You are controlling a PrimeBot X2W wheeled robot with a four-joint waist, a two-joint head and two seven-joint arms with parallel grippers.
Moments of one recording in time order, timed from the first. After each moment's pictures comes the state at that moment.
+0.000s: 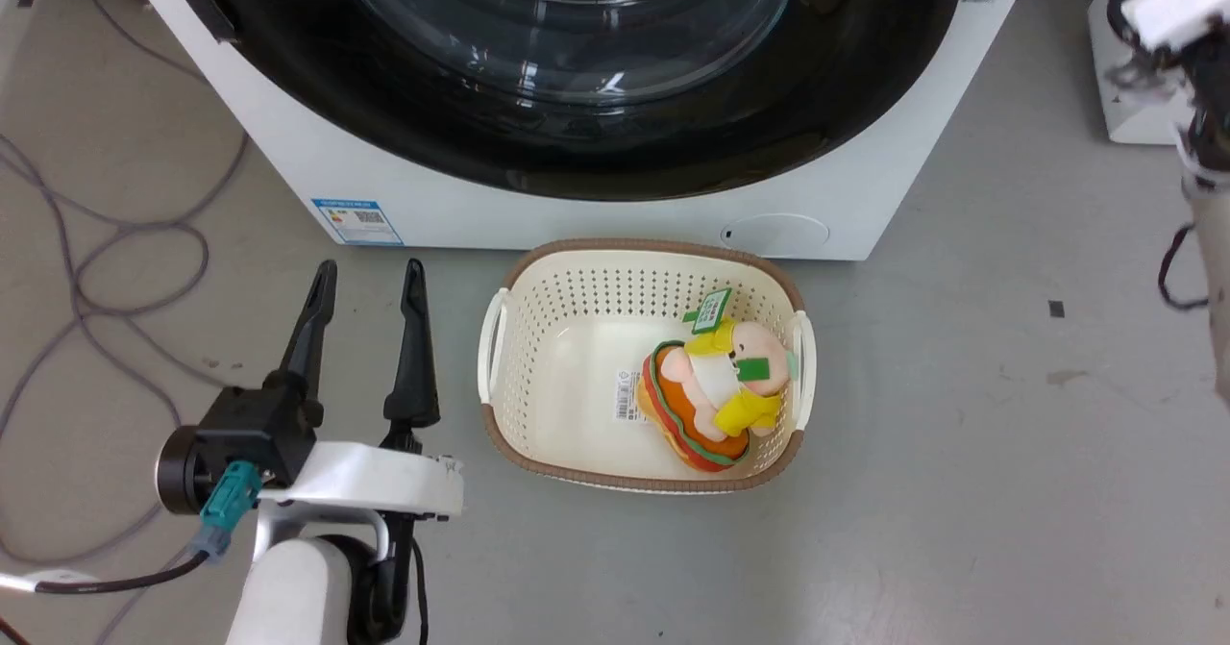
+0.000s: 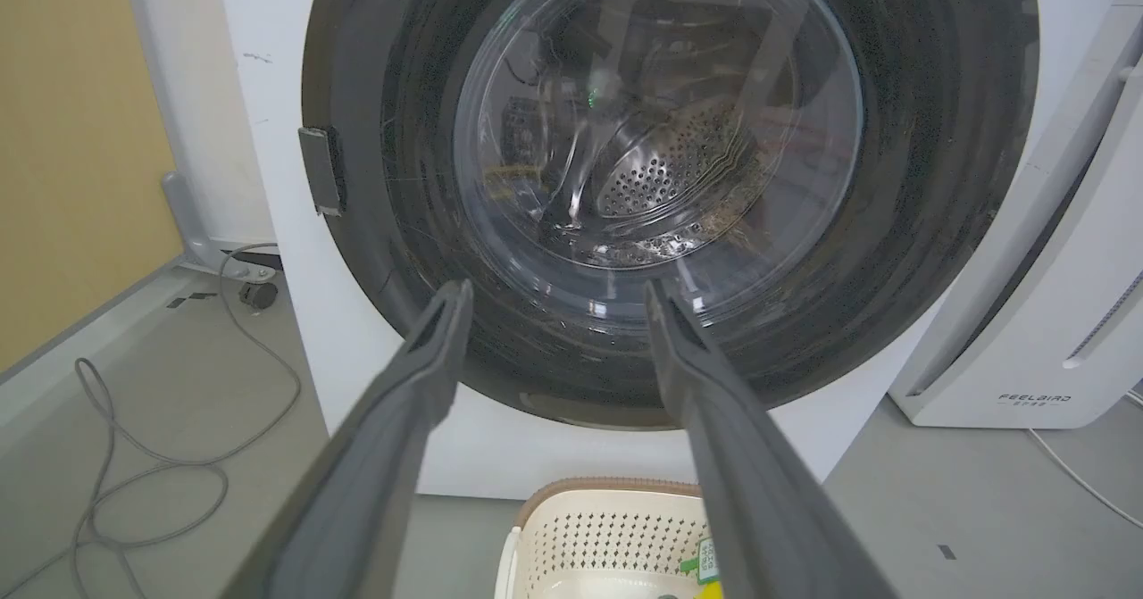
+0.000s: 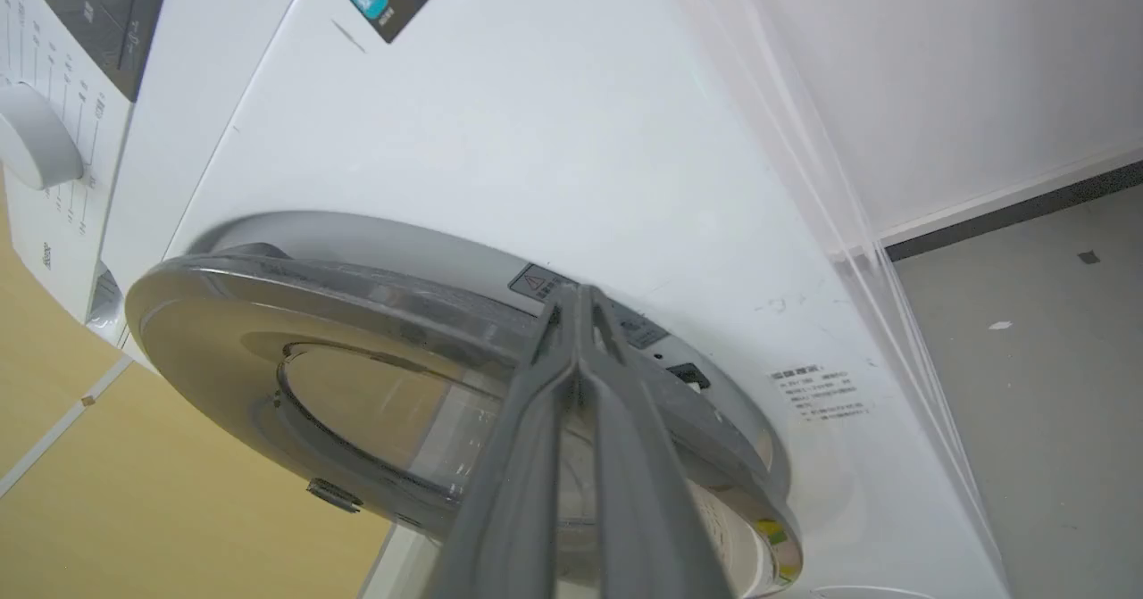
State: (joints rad) left arm -0.20 0.05 -0.06 0.00 -0.17 0.01 -0.18; right arm -1.09 -0.27 0.10 0.75 0.98 0.13 0.16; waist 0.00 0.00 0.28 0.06
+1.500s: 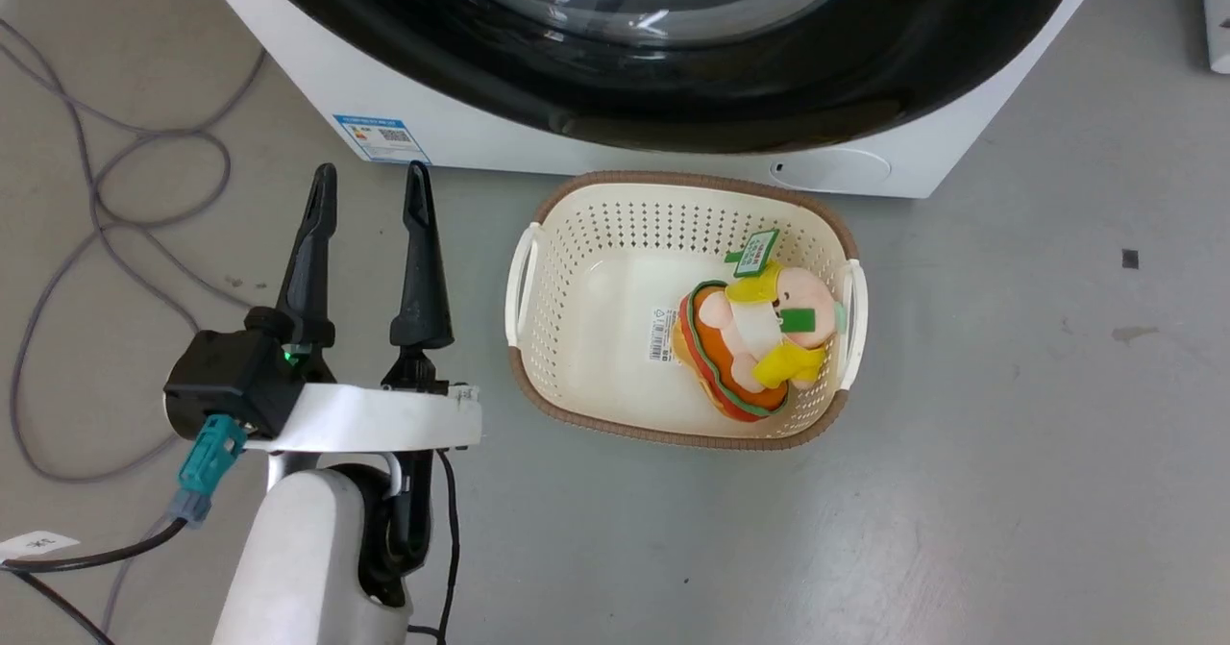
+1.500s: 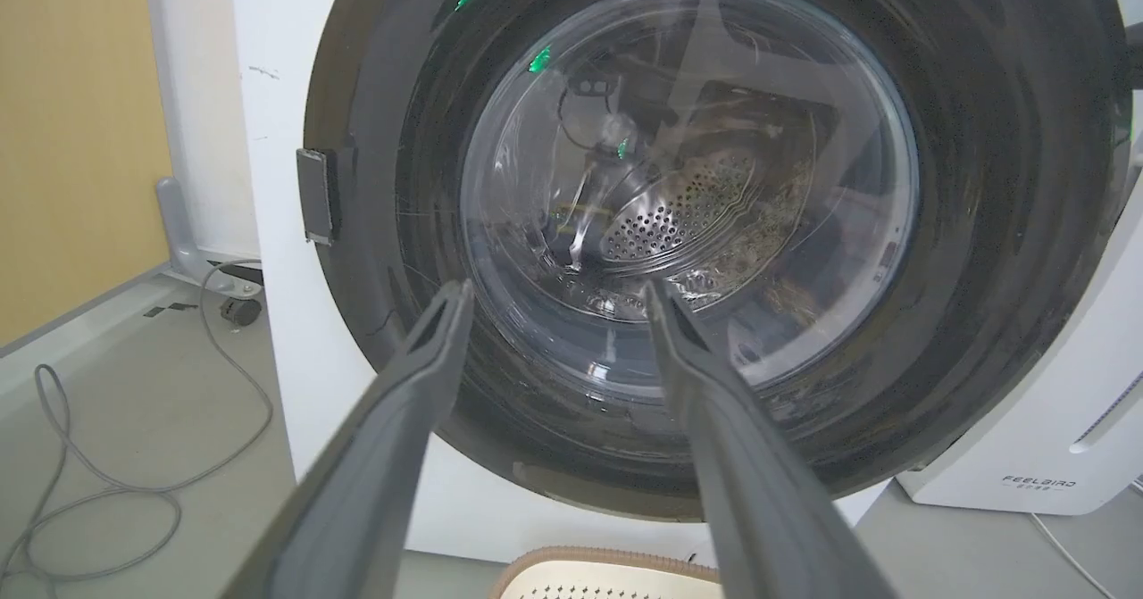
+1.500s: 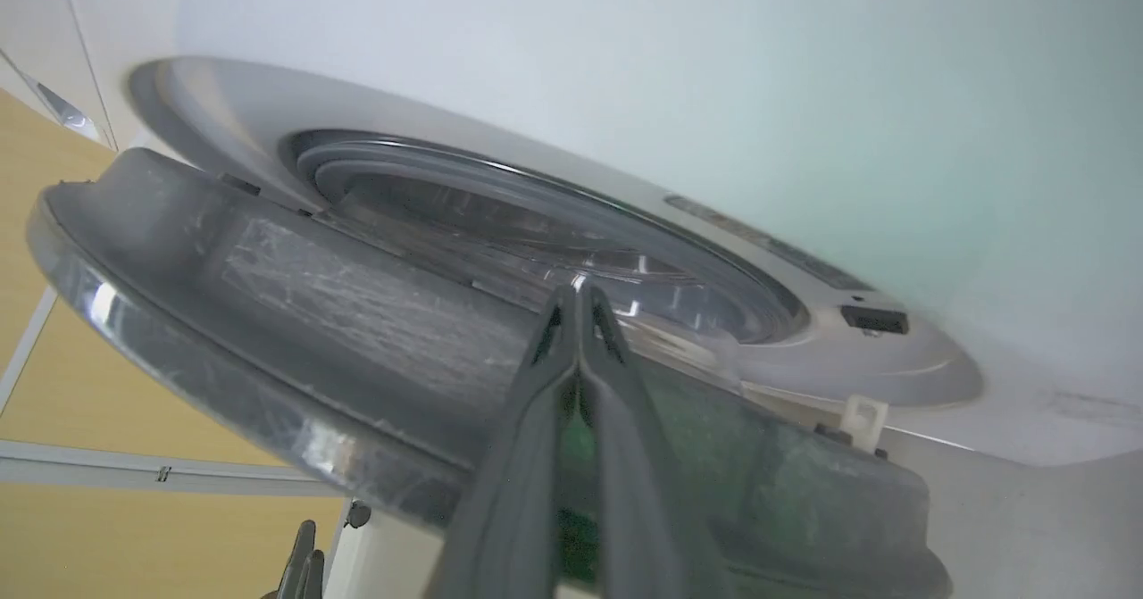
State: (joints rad) left arm -0.33 0.05 -0.11 -0.01 -0.27 0.04 -0.26; right arm -1.62 -0.28 0.41 1.09 1.19 0.13 0.68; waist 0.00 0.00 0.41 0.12
